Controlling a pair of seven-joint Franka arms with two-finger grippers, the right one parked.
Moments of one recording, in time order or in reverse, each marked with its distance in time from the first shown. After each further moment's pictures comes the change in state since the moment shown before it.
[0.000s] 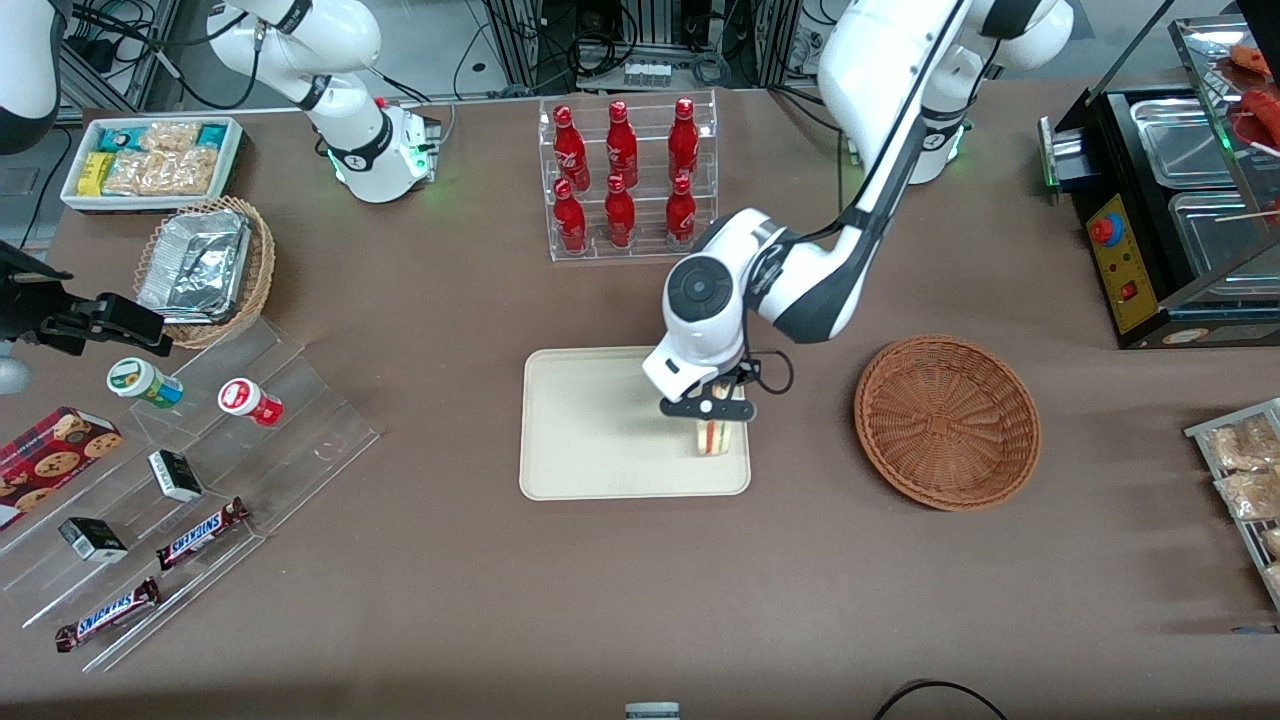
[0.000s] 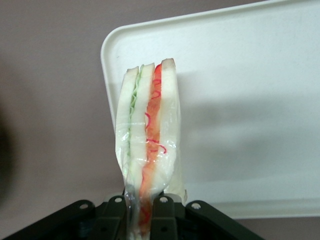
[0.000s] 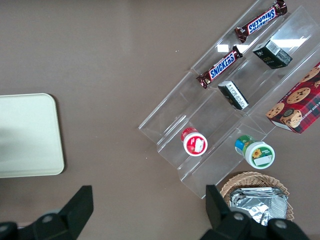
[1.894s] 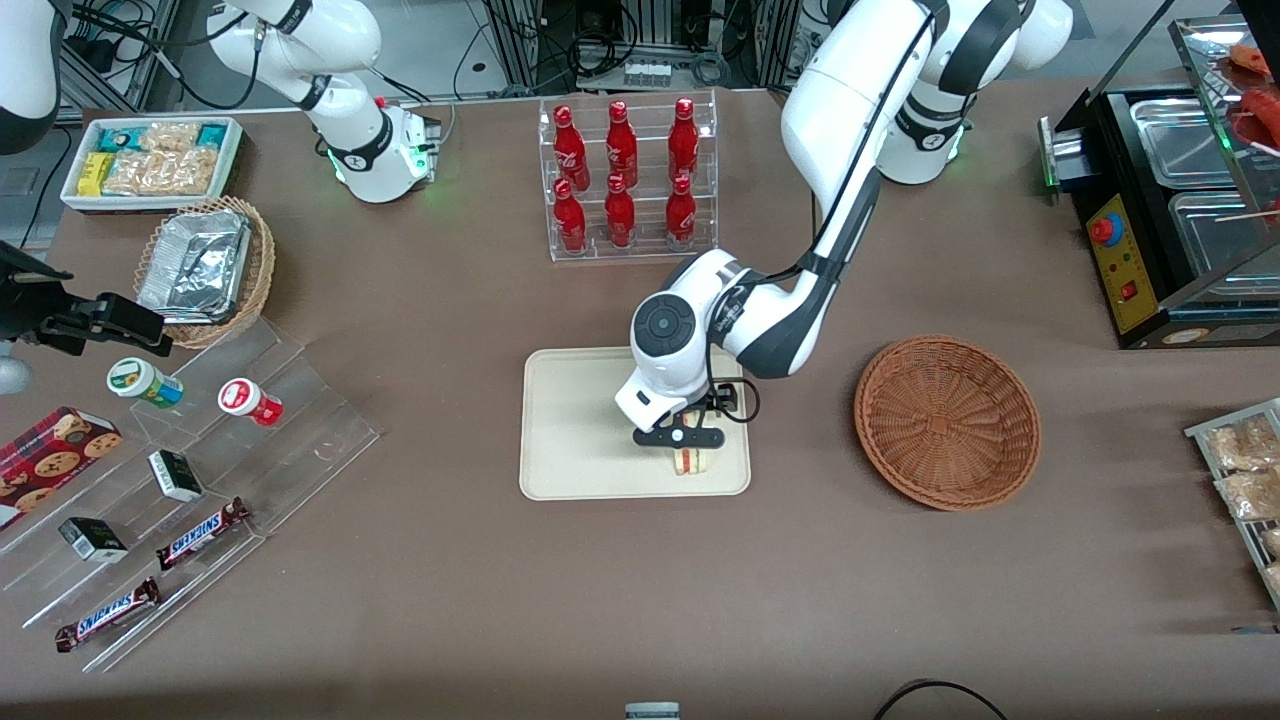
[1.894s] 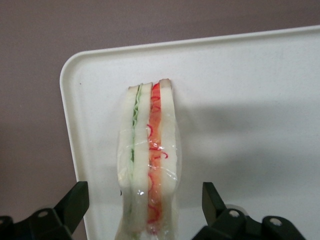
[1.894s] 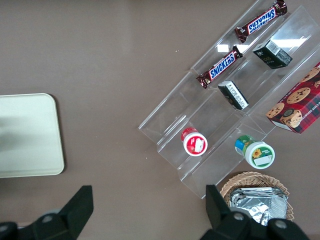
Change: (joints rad) arm -0.019 0.163 0.006 0.182 0.000 0.019 -0.066
